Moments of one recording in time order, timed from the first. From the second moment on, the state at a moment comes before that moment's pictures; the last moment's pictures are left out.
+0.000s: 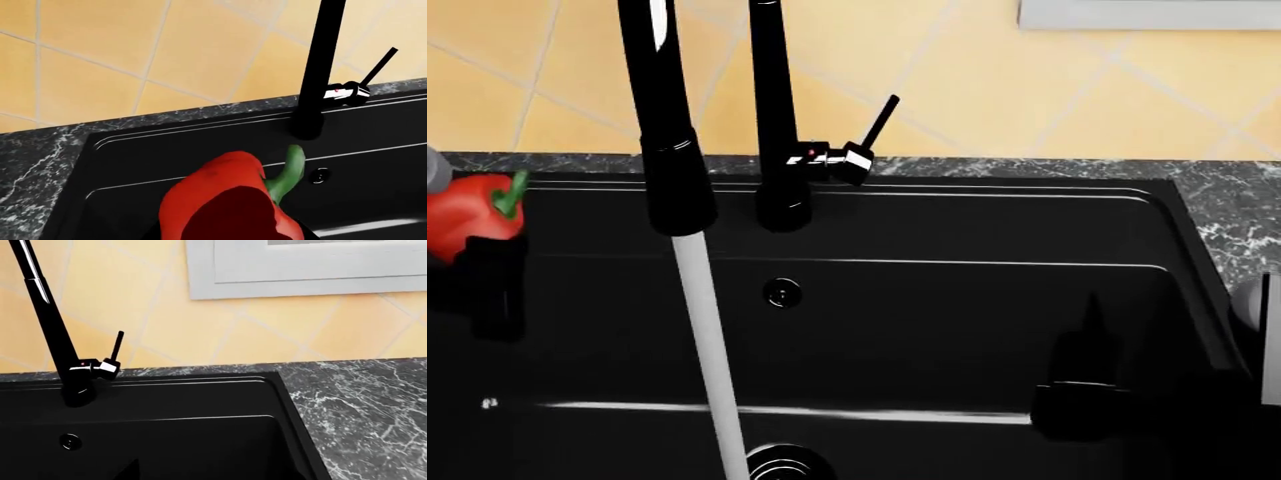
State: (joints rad) left arm -0.93 -0.51 -0.01 0.30 -1.00 -1.53 -0.44; right arm 1.03 1.28 -1.20 -0.53 1.50 0.03 0.80
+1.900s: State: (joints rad) left arm -0.79 -0.62 -0.14 0.42 -1.32 -1.40 -0.65; right arm 1.03 1.26 -1.18 -0.55 1.44 0.05 0.84
